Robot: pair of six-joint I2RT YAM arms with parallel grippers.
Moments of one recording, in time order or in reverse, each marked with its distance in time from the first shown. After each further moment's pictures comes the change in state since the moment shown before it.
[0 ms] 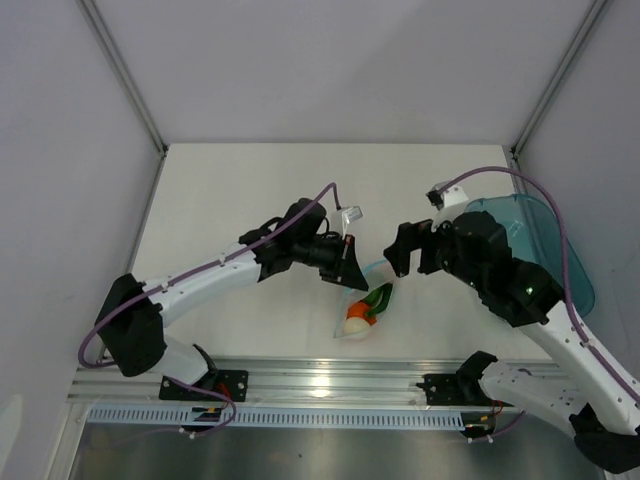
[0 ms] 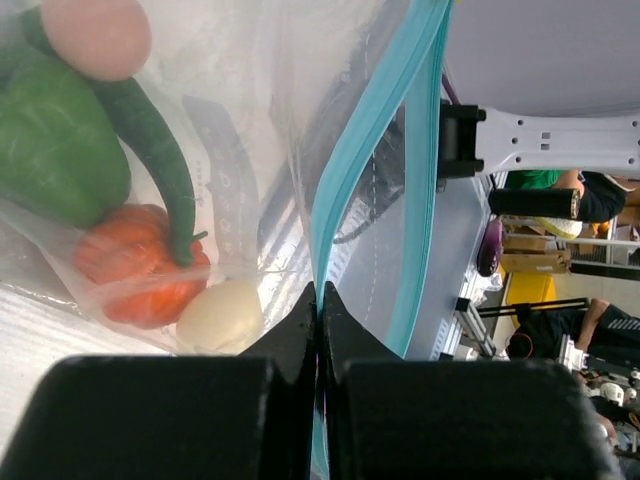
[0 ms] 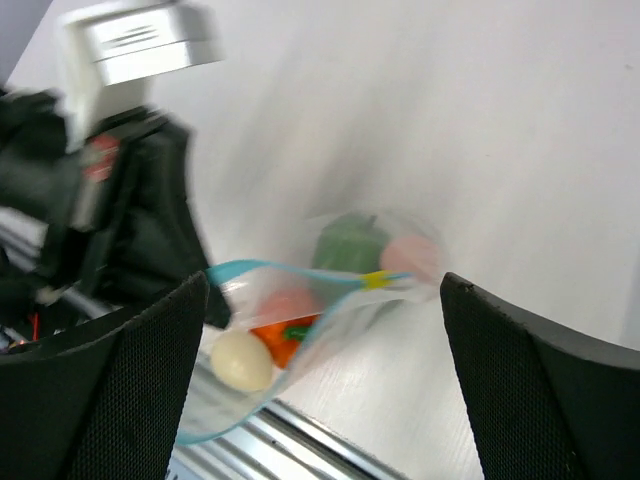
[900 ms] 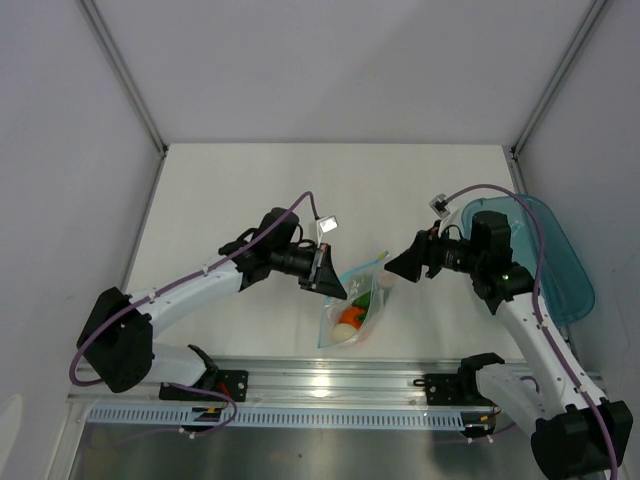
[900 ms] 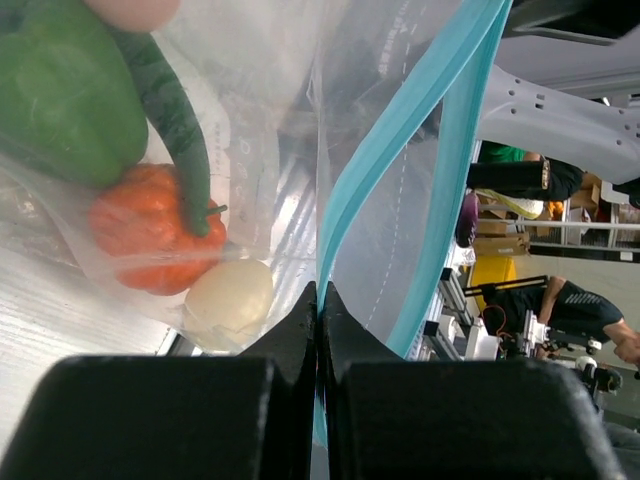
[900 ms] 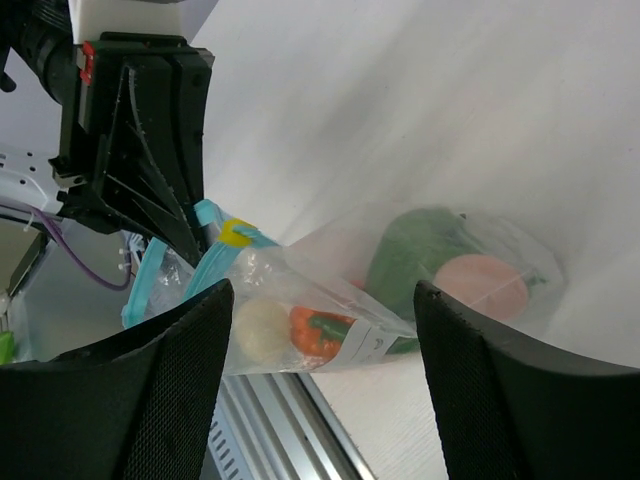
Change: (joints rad) left arm 0.124 -0.120 -0.219 0.074 0.166 0.028; right arm -0.549 0.031 -0.372 0.373 -0.956 -0.068
